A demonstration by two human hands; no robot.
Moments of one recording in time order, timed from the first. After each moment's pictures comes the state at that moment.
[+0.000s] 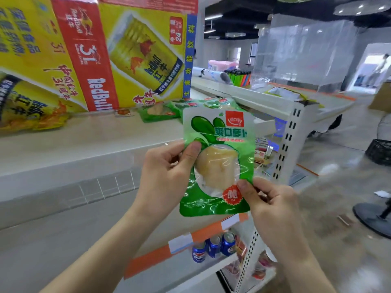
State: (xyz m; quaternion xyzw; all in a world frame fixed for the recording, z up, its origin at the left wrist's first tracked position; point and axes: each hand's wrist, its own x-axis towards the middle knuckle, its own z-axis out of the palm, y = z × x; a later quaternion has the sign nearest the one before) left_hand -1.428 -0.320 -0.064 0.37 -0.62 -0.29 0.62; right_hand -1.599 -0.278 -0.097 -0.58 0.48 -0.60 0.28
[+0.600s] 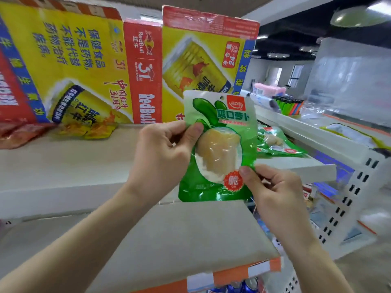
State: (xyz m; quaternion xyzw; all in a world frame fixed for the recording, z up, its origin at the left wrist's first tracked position) left_hand -1.352 -0.367 -0.011 0.42 -0.62 -0.13 0.65; right_hand -1.544 -0.370 -0.045 -0.69 0.39 -0.55 0.26
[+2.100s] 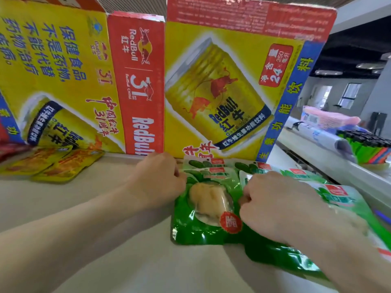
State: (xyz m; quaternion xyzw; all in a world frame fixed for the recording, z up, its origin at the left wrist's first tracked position) left_hand -1.303 -0.562 -0.018 0.75 -0.61 0.02 0.27; right_hand -1.501 -0.572 0.027 -0.85 0.52 -0.01 -0.06
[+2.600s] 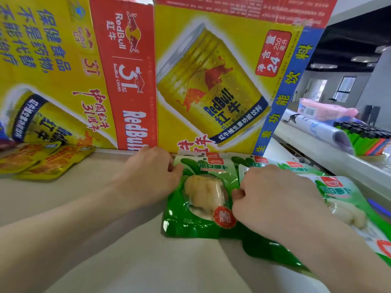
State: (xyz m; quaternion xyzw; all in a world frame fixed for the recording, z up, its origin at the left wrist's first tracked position) left_hand -1.302 -0.564 -0.020 0.74 -0.61 0.04 0.27; right_hand -1.495 -0.568 0.020 -0.85 0.52 -0.04 -0.05
